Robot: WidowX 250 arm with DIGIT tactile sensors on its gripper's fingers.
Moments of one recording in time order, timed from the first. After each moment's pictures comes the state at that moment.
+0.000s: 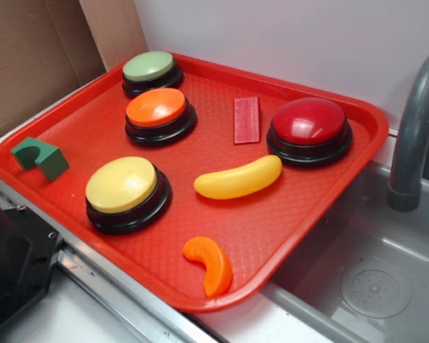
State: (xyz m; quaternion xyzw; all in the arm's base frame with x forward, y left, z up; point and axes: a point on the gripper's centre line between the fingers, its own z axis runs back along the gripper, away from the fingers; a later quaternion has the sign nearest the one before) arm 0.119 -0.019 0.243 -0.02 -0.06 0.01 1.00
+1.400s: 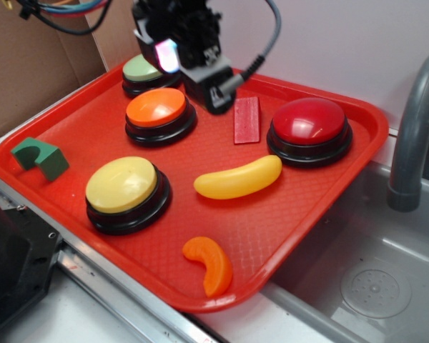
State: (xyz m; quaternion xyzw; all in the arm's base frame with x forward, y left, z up) arm 0.210 -0.118 0.122 0.02 -0.03 -0.12 0.99
